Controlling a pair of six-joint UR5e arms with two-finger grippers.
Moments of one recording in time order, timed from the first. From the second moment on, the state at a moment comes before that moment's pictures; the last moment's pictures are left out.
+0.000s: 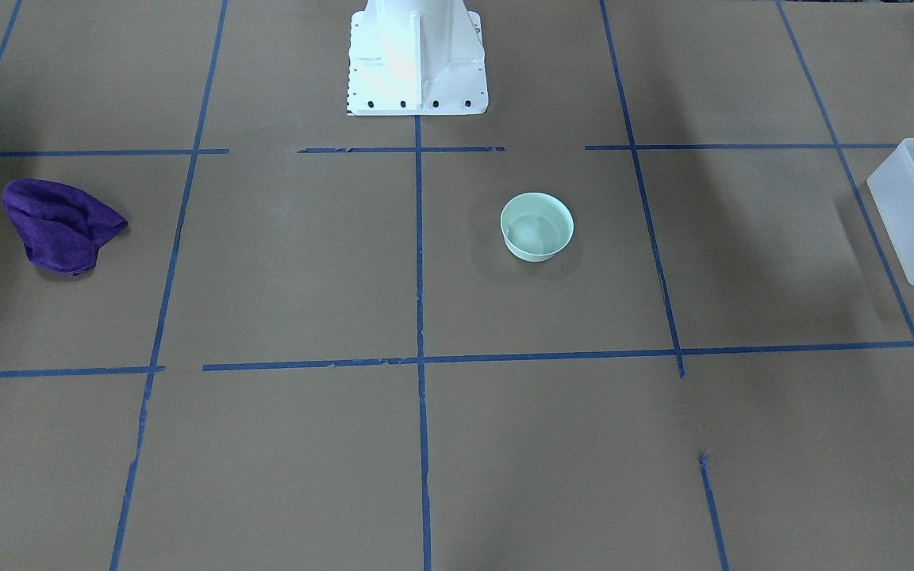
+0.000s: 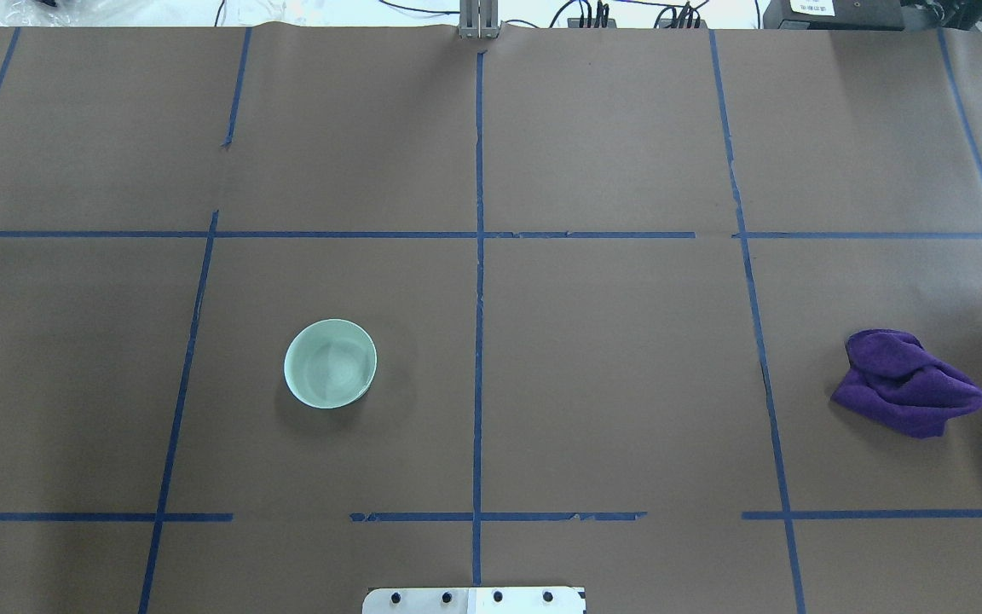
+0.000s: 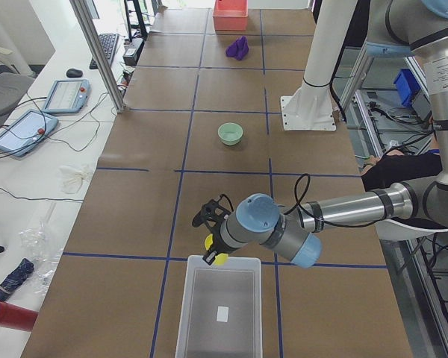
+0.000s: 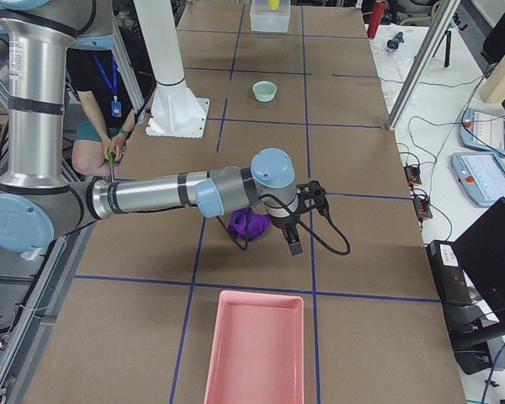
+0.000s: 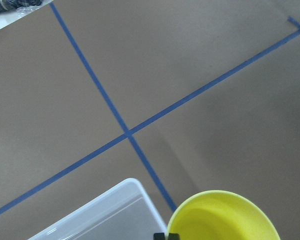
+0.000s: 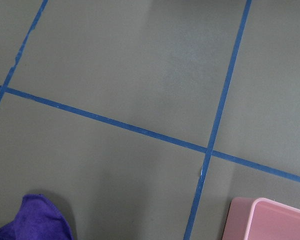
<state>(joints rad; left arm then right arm) -1.66 -1.26 -1.63 -2.28 -2.37 0.34 1.55 -1.69 1.85 -1.40 2.37 -0.03</state>
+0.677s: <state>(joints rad) -1.64 -1.26 -1.43 -2.55 -2.39 0.19 1.55 -1.69 1.85 -1.40 2.37 -0.03</state>
